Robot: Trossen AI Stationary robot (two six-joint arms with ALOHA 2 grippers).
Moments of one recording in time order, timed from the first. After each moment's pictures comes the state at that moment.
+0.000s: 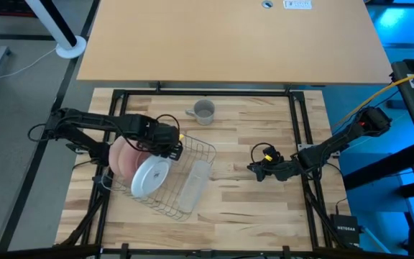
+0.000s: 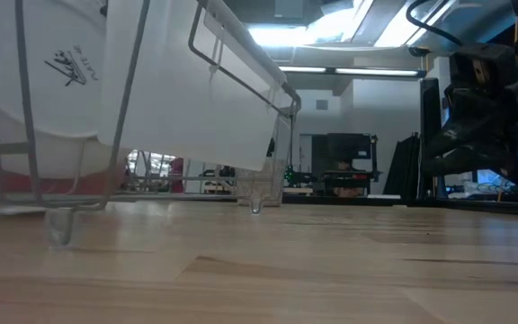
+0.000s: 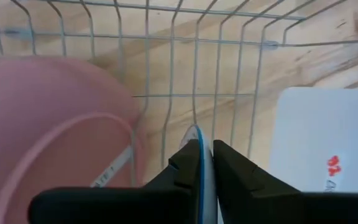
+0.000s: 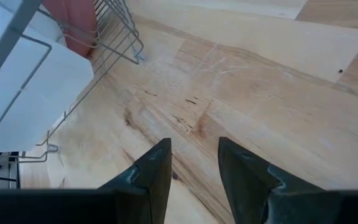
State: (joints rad) left arm -0.02 1.43 1.25 -1.09 -0.05 -1.24; right arm 0.48 1.07 0.26 0.11 0.54 1.30
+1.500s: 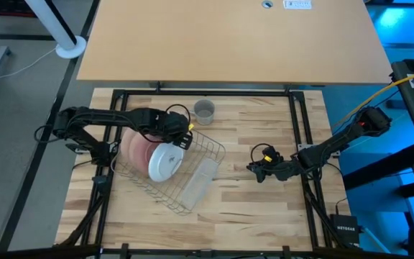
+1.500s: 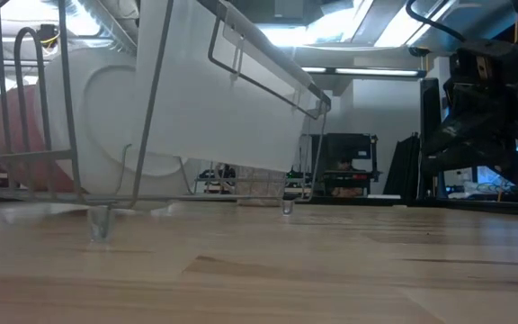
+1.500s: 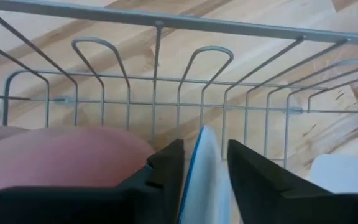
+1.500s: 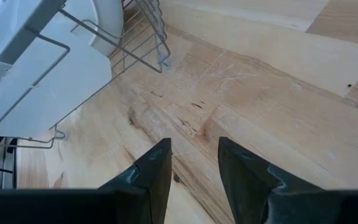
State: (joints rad) left arm 0.11 1.52 1.25 -0.93 -0.21 -0.96; right arm 0.48 1.07 0.26 0.13 0.55 1.22
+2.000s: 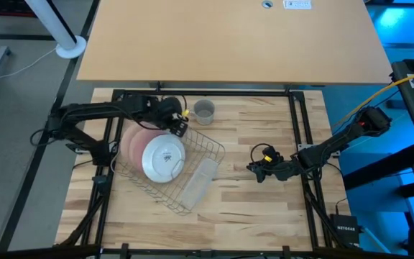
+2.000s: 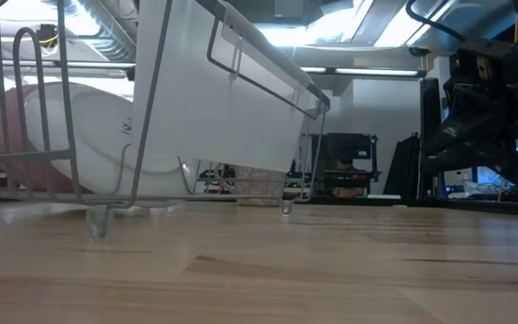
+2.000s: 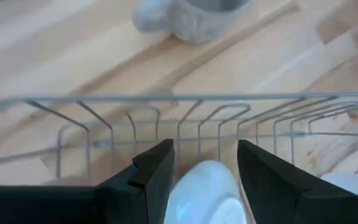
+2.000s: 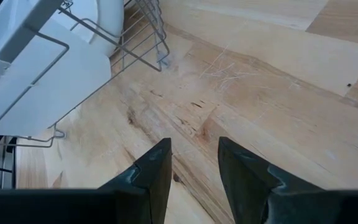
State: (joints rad) left arm 0.26 1.45 1.26 -0.93 -0.17 -0.75; right arm 0.48 1.07 0.26 0.13 0.55 1.22
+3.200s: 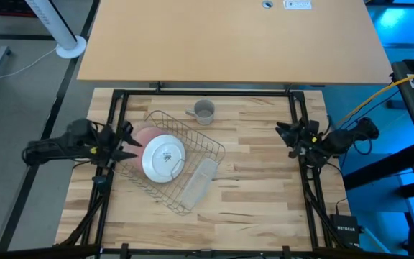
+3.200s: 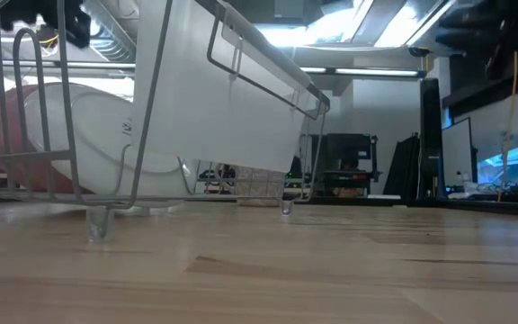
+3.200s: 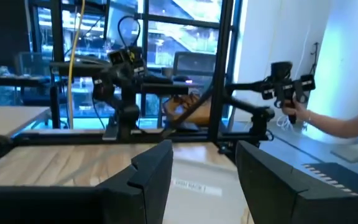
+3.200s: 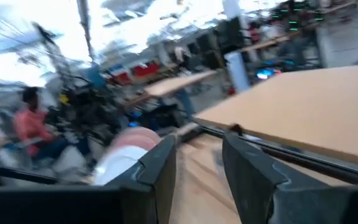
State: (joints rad) left arm 0.10 0.07 0.30 -0.11 0.33 -0.10; right arm 0.48 0.10 0.26 0.05 0.89 0.20
